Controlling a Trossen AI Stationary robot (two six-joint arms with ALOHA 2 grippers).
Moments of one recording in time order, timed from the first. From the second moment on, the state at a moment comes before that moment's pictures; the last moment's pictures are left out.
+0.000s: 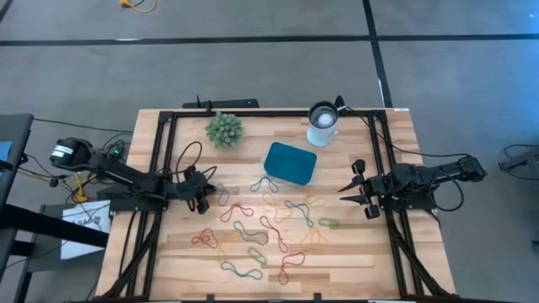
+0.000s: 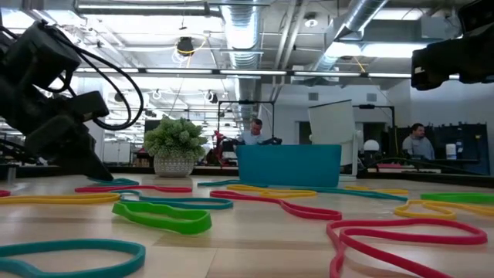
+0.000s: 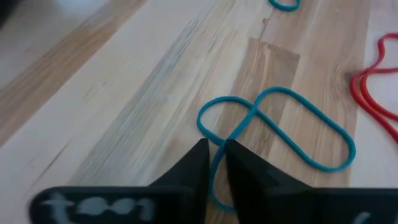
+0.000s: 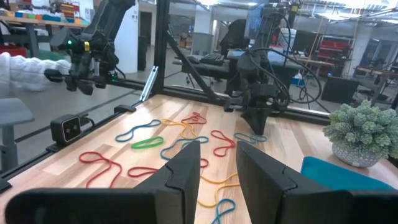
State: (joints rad) left arm -0.19 1.03 0.02 0.16 -0.39 -0.52; right arm 0.21 0.05 0.01 0.03 -0.05 -0.17
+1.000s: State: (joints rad) left arm -0.09 1.18 0.59 0.30 -0.47 0.08; right arm 0.21 0.05 0.01 0.05 0.01 -0.17
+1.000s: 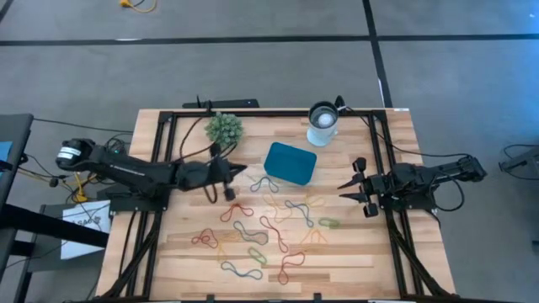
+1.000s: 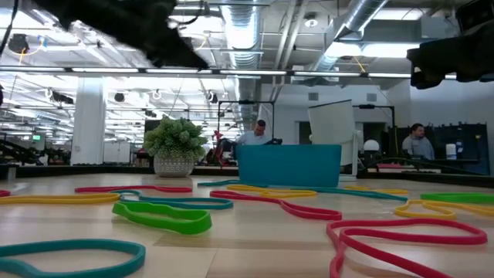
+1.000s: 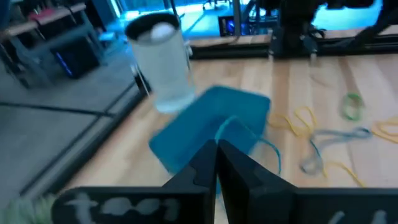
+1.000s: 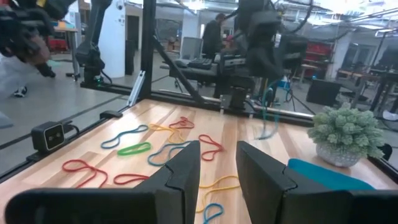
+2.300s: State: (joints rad) left arm 0.10 1.88 1.34 -0.27 -0.63 0.12; right arm 0.21 0.05 0.01 0.01 0.00 -0.08
